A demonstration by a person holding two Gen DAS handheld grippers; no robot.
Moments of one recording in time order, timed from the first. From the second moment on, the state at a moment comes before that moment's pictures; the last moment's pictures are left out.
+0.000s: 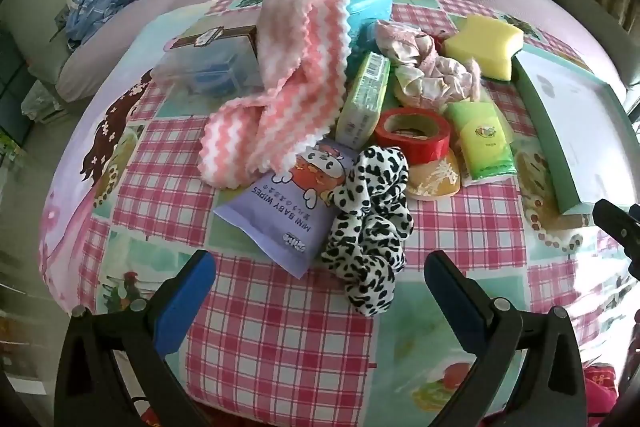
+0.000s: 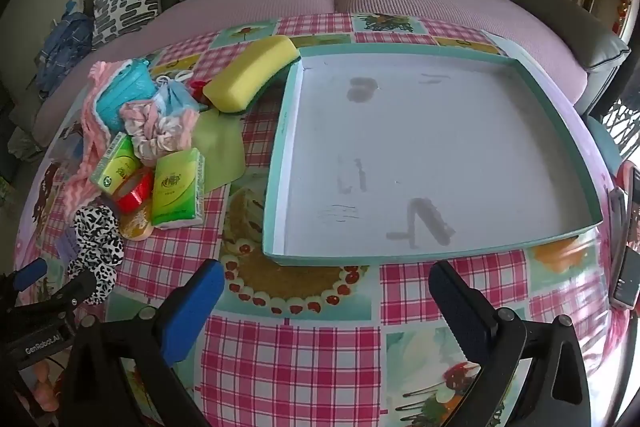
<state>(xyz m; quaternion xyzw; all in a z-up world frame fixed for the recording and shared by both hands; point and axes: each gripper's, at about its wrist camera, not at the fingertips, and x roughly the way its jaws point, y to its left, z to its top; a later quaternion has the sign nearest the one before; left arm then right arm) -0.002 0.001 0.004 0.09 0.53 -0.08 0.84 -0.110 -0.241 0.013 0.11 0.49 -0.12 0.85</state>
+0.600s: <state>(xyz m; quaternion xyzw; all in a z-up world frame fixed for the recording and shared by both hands) -0.009 0.005 0.012 0.10 0.51 -0.10 0.85 -0.109 -0.239 0.011 0.11 0.49 -0.12 0.85</state>
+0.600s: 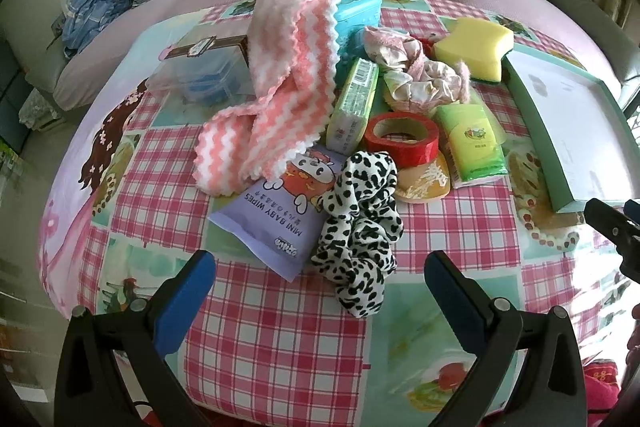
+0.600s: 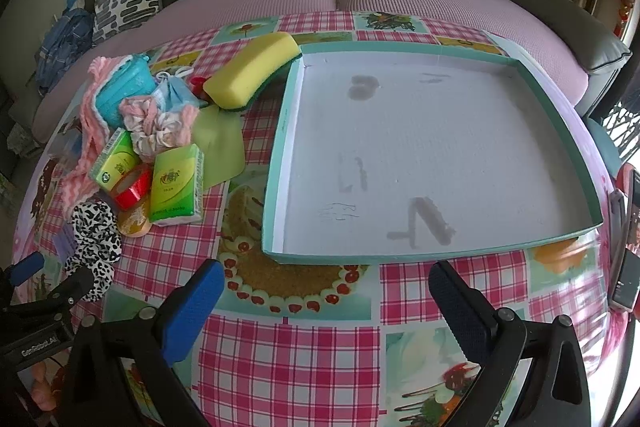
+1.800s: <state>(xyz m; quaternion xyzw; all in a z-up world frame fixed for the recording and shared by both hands) -0.018 -0.012 0.011 0.11 0.50 -0.11 0.85 -0.109 -0.236 0.012 0.10 0.50 -0.12 0.85</state>
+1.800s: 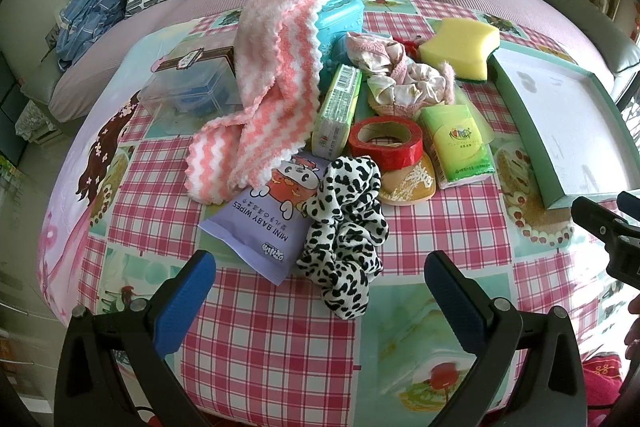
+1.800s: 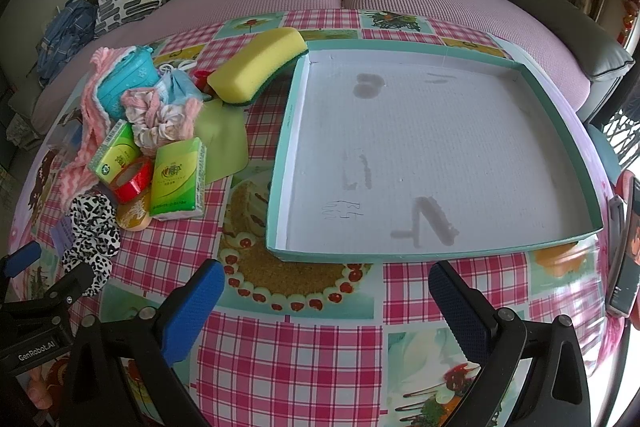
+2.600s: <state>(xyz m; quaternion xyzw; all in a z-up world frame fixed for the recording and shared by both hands) -0.015 -0.002 0.013 0.08 0.50 -0.11 0.85 -0.107 -0.229 0.017 0.09 0.49 -0.11 0.86</state>
